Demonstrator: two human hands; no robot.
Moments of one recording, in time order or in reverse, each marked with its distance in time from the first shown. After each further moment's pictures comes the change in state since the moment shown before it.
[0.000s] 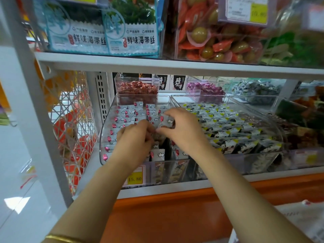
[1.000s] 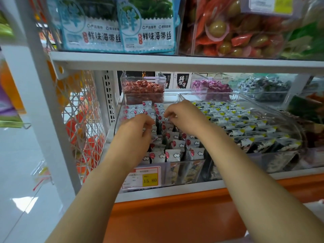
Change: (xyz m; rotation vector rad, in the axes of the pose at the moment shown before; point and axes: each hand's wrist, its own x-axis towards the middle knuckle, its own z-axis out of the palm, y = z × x) left_hand -0.003 -0.017 -0.030 -0.066 0.076 -0.011; right_hand 0.046 0.002 0.014 -0.246 -0.315 0.002
